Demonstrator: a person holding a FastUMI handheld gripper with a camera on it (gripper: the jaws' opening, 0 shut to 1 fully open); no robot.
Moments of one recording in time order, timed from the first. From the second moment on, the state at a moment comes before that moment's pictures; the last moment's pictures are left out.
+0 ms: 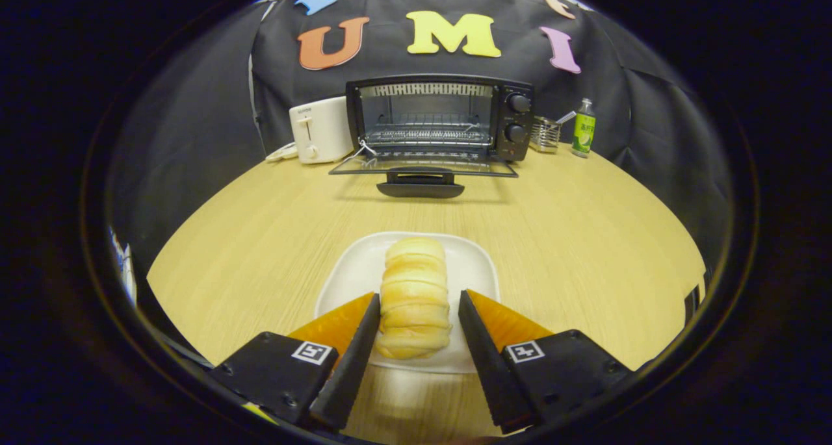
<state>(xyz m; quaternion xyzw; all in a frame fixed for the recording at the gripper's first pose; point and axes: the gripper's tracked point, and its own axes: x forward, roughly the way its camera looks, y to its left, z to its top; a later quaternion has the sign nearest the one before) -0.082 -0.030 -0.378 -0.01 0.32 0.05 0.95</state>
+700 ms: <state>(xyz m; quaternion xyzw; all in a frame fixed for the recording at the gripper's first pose) -0.066 -0.019 -0.311 0.18 0.21 0.14 0.95</state>
